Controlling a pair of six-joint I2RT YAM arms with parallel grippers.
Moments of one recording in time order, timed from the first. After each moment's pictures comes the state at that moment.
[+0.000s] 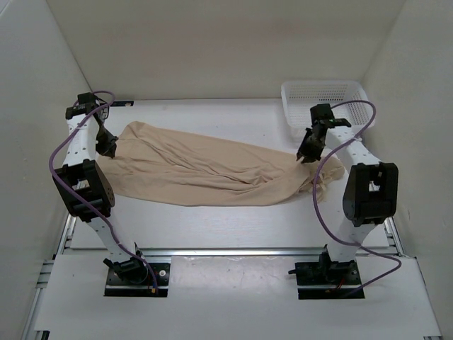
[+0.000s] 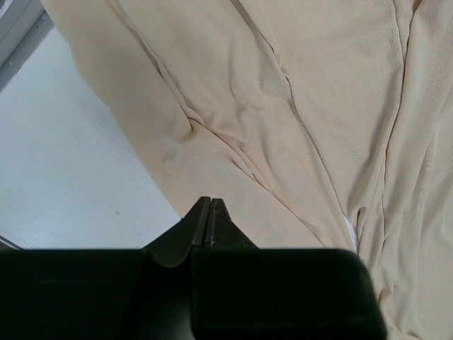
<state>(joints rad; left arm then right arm) 0.28 1.88 1.74 -1.11 -0.18 -0.56 0.10 1.76 1.40 -0.80 -0.03 0.52</state>
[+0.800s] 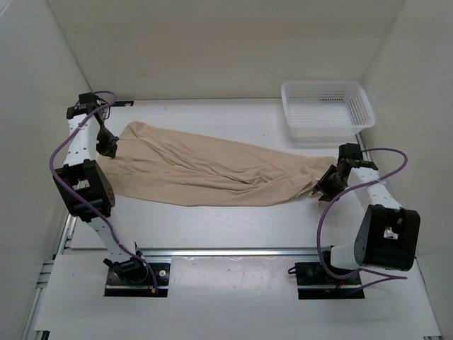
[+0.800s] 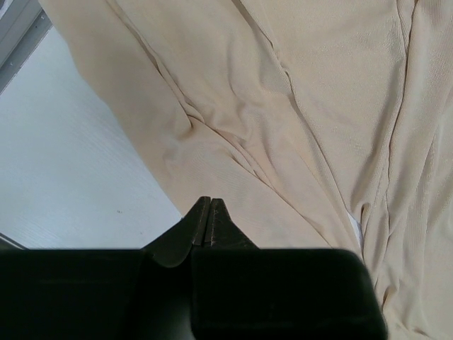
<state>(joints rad) 0.27 1.88 1.74 -1.11 -0.18 -0.55 -0.11 1.35 0.86 -0.76 -0.10 0.58</state>
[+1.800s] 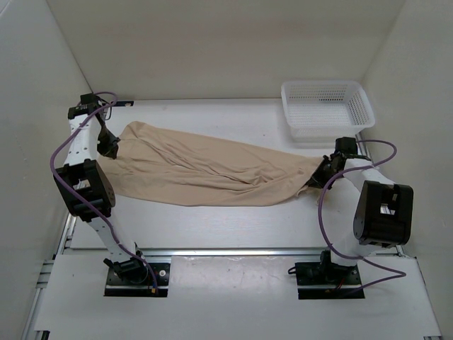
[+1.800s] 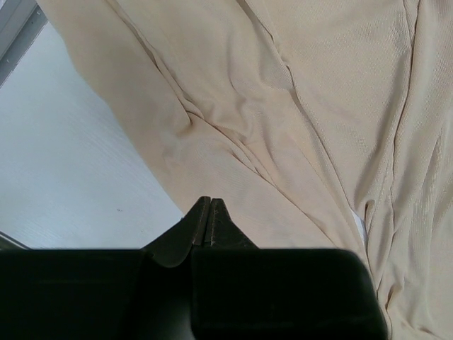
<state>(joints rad) 0.27 1.88 1.73 -1.11 -0.18 -0.55 -0.11 1.56 0.91 -0.52 -0.28 0.54</state>
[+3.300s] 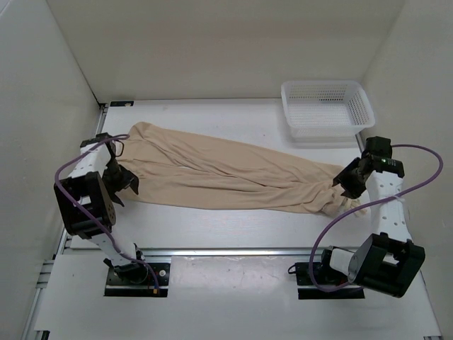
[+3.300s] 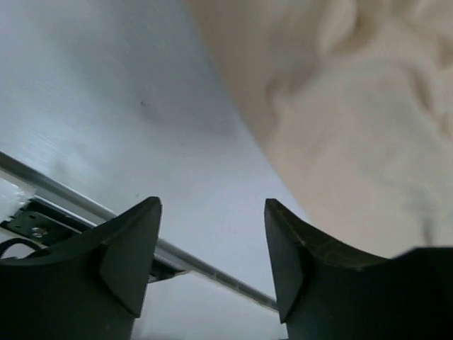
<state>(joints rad) 0.26 1.69 1.23 -1.10 -0.10 -0.59 -0.26 1.20 1.04 -0.98 -0.01 0.54</state>
